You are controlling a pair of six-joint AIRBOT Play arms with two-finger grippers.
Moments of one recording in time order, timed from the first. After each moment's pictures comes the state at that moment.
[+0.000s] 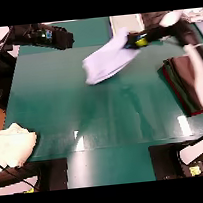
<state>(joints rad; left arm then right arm) -0.44 -1.37 1.81 1.28 -1.09 -1.49 0.02 -1.71 1.83 -0.98 1.17 1.40</state>
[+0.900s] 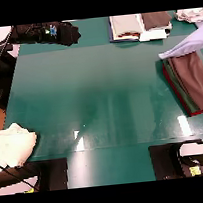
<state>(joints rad) -0.46 -1.37 1.81 1.20 -1.01 -1.49 -0.55 -1.47 1.85 -1.09 1.16 1.42</state>
